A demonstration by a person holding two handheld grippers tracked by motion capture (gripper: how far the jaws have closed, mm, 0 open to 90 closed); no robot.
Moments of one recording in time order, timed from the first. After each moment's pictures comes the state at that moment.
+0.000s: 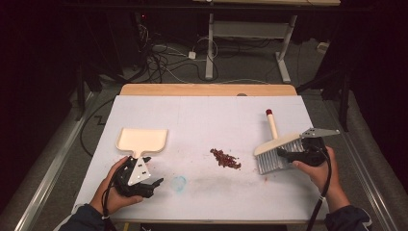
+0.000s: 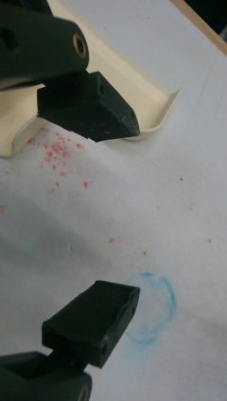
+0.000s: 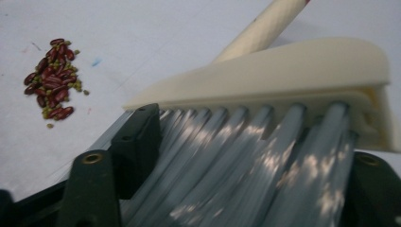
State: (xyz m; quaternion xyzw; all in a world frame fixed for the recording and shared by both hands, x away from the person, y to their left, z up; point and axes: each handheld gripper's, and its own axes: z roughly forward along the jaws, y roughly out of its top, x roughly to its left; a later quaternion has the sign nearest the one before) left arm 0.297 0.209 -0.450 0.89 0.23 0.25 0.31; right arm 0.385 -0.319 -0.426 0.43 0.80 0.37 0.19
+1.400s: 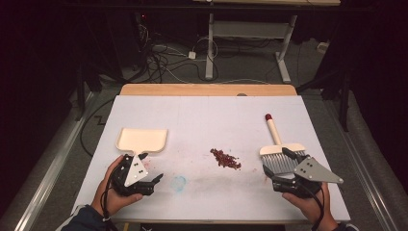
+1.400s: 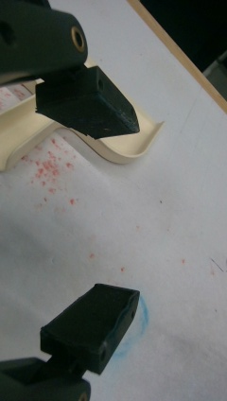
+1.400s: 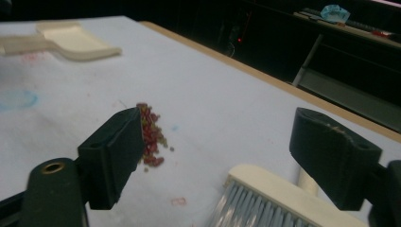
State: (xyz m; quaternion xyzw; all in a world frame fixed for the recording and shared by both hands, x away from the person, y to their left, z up) left arm 0.288 0.207 -0.444 0.86 0.25 0.29 0.35; right arm 0.285 -0.262 -0.419 0.30 0.76 0.47 0.34
